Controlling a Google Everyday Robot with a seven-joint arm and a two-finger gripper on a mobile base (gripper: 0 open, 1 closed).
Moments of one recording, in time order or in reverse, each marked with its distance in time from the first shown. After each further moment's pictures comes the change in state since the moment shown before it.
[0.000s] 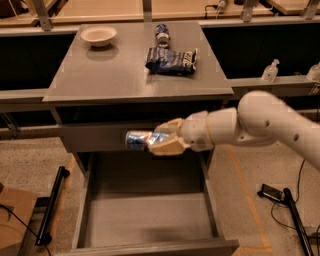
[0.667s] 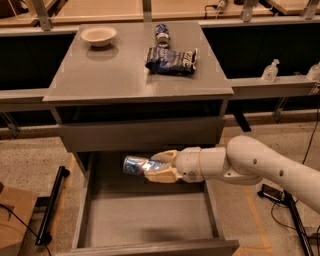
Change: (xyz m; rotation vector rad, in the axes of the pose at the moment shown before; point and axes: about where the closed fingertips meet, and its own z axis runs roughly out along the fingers) arm 0.088 0.025 0.051 0.008 -0.065 0.127
